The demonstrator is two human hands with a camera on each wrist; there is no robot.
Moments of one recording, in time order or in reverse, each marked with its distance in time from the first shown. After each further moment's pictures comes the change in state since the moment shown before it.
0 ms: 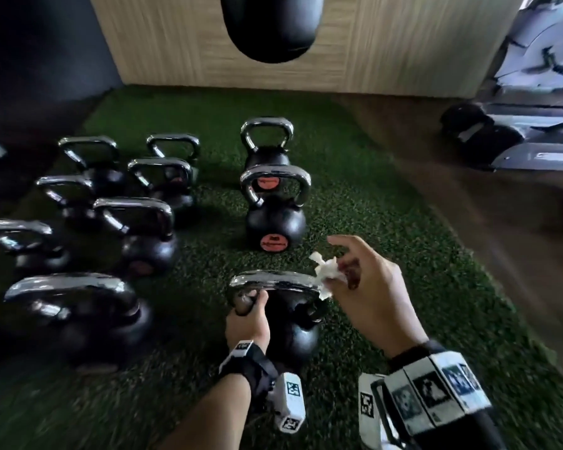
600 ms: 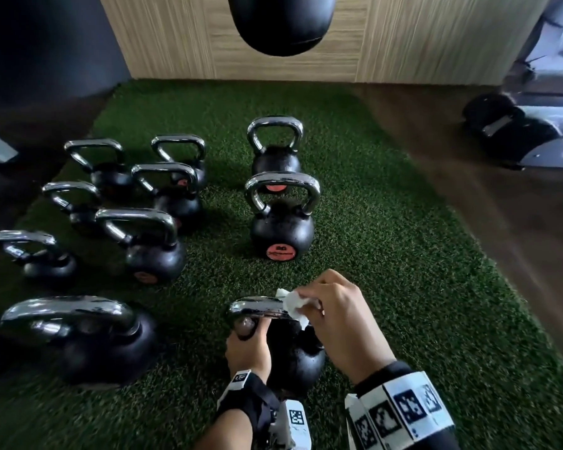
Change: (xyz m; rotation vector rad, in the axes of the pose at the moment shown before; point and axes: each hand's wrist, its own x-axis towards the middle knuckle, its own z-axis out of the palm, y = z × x) left_hand 0.011 -0.013 0.001 -0.023 0.056 0.050; right_hand 0.028 -0.008 0.035 -0.029 -0.237 -0.057
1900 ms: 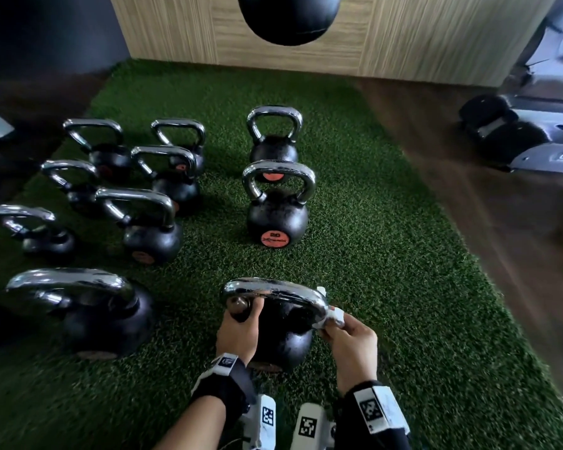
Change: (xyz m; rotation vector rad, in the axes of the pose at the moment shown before) left_hand -0.022 0.015 -0.024 0.293 -0.164 0.137; right_hand -0.058 0.089 0.069 0.797 0.358 0.845
